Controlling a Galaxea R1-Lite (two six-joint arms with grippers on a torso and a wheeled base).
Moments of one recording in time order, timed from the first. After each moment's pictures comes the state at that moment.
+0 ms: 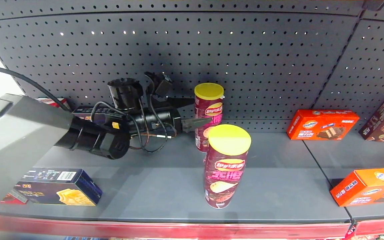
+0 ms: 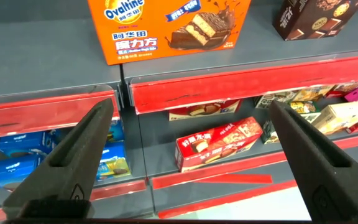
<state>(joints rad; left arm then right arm) -0.34 2.15 -1.34 -0.87 -0.88 0.03 -0.19 0.10 0.00 0.00 -0.06 -0.01</state>
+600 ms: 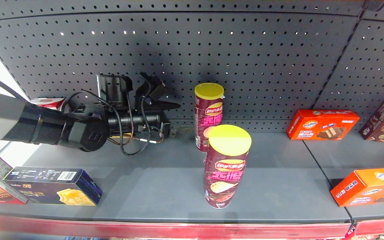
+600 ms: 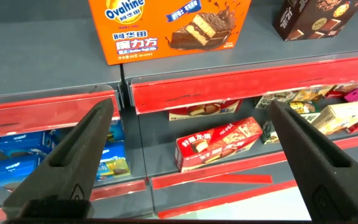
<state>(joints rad) -0.30 2.01 -1.31 -0.47 -0.69 0.35 -0.19 0.10 0.00 0.00 -0.06 -0.01</state>
